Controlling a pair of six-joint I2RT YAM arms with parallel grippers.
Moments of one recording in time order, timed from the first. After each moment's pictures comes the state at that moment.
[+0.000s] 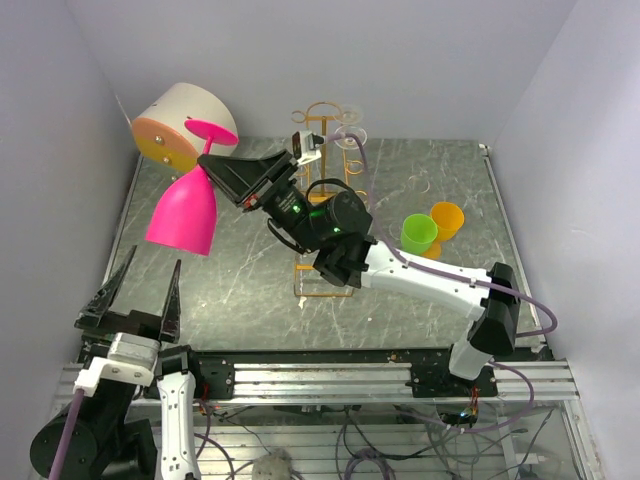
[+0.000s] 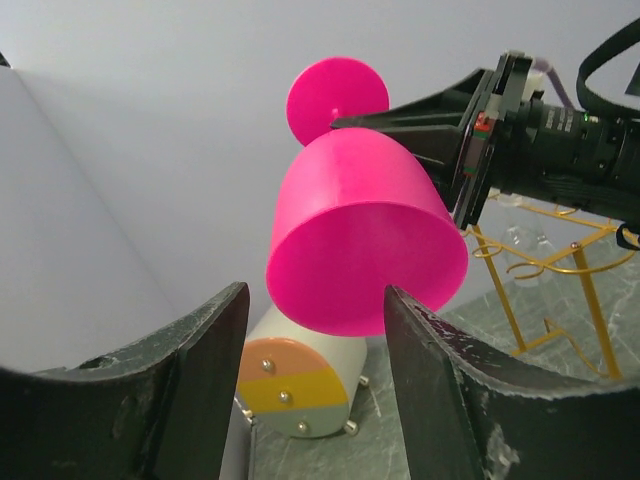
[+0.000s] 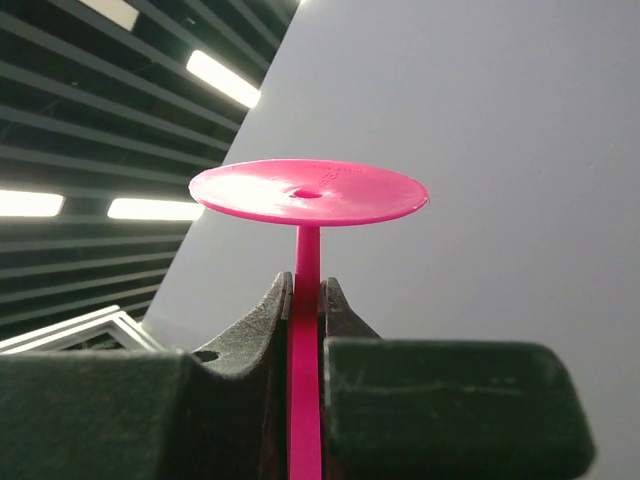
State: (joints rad) left arm 0.25 0.21 1.26 -0.46 0.52 0.17; right arm 1.19 1.70 1.58 0.75 0.17 1.25
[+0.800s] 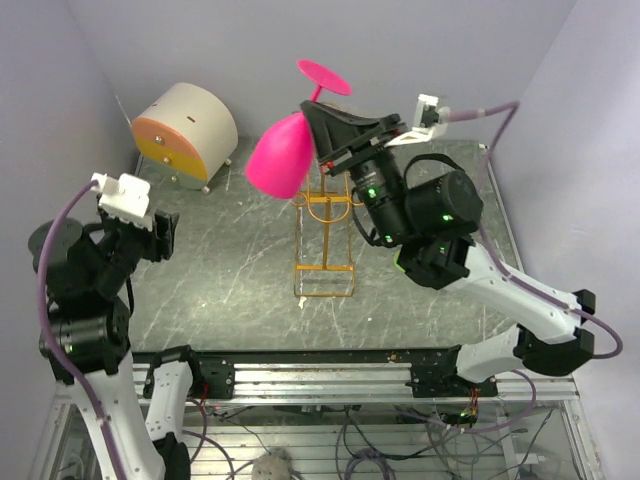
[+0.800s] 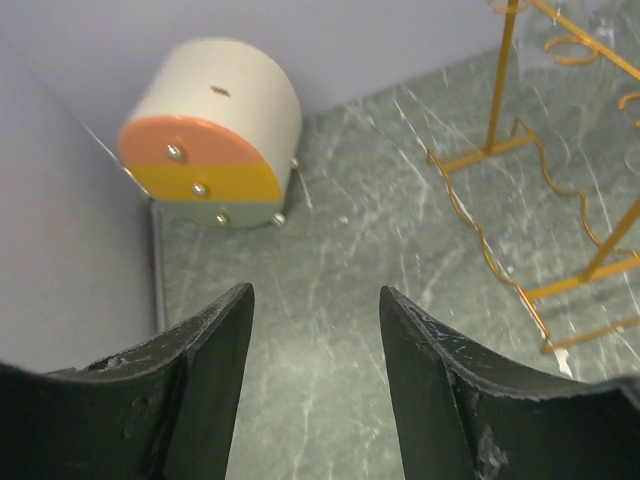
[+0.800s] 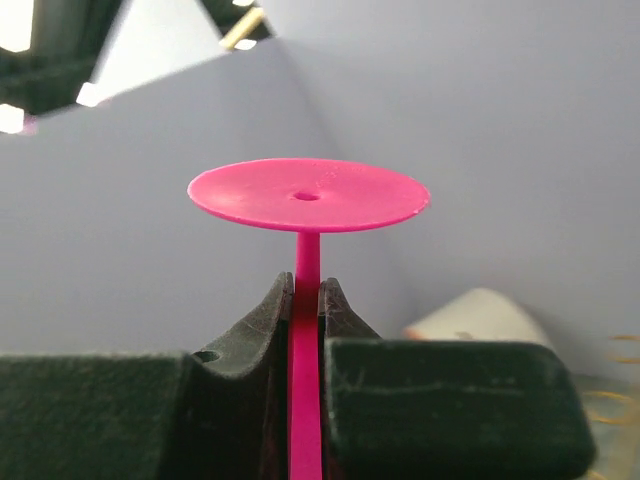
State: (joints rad) left arm 0.25 0.66 1.39 -0.85 0.47 0.29; right arm 1.19 1.41 1.71 0.37 0.51 0.28
